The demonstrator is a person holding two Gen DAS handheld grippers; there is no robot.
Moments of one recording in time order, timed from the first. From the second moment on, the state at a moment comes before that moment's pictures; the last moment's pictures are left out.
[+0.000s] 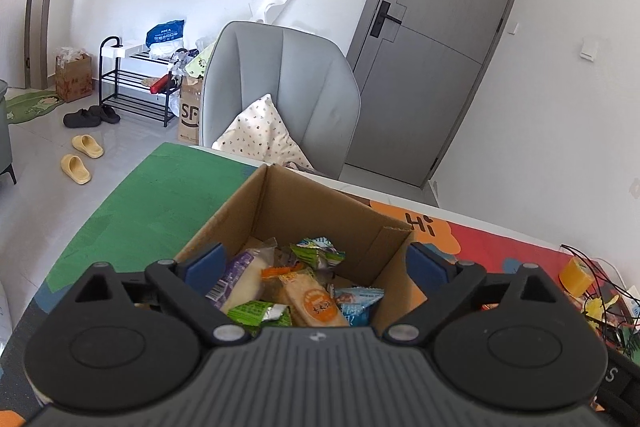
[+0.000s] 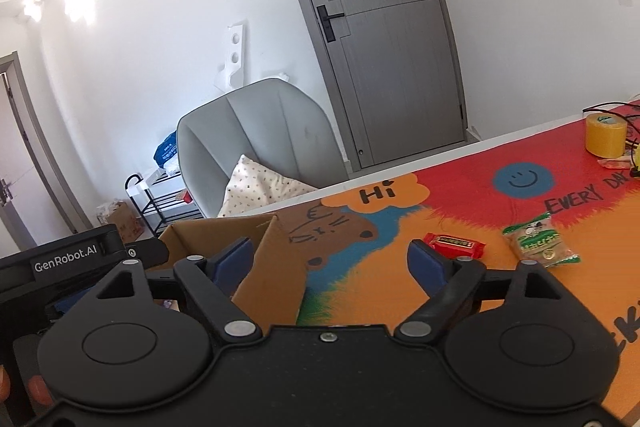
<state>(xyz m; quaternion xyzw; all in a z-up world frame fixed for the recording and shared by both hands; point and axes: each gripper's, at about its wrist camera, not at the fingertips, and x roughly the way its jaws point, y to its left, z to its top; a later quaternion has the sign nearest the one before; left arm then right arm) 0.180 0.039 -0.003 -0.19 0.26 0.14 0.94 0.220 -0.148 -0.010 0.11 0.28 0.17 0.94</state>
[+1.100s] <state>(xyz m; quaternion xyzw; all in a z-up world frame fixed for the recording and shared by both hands) 0.245 -0.098 -0.016 -0.12 0.30 0.08 0.94 0.243 -0.290 -0.038 0.17 0.27 0.09 0.94</state>
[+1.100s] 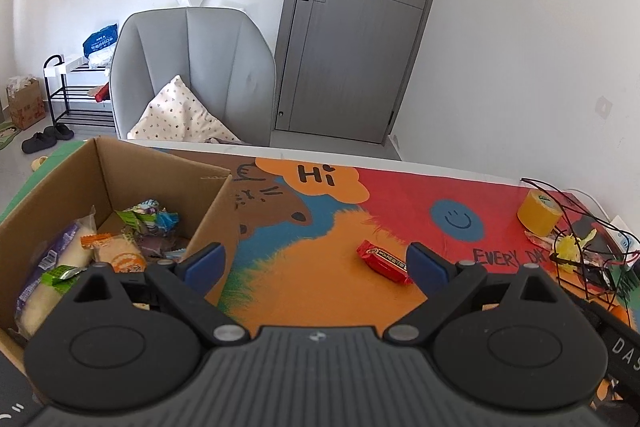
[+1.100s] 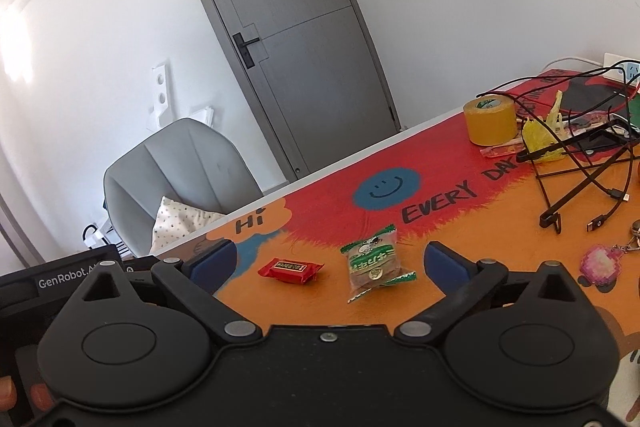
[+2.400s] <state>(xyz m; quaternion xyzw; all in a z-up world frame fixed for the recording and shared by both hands) 0.360 -0.146 -0.090 -0.09 0.38 0.10 0.92 0.321 -0.304 -0.104 0.15 0.35 0.08 0.92</state>
